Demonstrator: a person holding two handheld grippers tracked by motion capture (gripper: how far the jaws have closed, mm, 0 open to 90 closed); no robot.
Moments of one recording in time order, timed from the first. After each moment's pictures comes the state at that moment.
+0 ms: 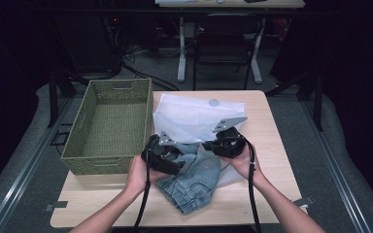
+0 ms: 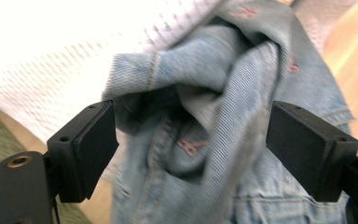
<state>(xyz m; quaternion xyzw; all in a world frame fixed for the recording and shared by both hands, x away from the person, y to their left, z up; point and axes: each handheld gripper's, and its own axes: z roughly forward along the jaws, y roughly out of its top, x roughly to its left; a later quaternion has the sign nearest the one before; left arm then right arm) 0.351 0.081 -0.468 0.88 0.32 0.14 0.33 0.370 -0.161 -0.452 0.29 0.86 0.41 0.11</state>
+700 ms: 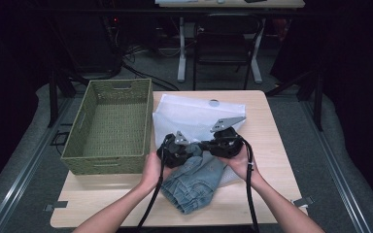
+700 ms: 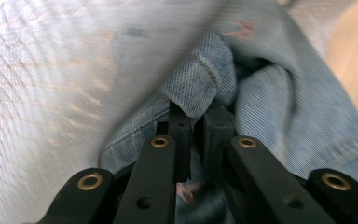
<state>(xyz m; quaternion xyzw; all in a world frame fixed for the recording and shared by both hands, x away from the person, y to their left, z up) 0.374 0.046 -0.498 0.89 0.29 0.11 0.33 0.366 -0.153 -0.446 0.29 0.85 0.43 0.10</state>
